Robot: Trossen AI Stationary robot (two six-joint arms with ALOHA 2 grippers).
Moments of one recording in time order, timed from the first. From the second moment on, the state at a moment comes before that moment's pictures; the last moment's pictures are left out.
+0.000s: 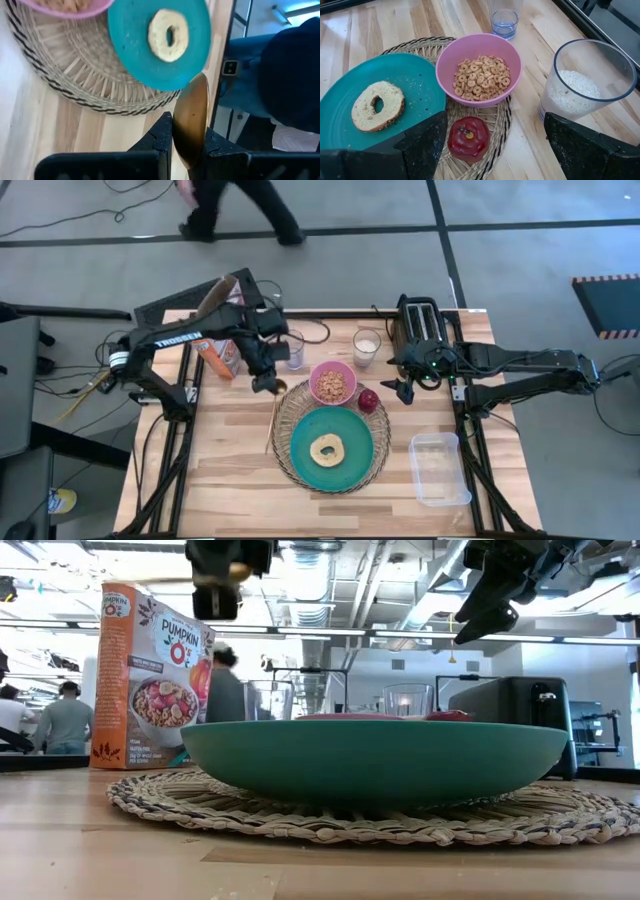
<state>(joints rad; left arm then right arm) 0.34 1.54 1.52 -1.29 0.64 -0.08 -0.10 0.92 0.82 -0.58 0.13 0.23</state>
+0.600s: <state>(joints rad) 0.34 1.56 1.21 -0.91 0.55 -0.11 -0.10 0.92 0.82 -0.57 0.13 0.24</state>
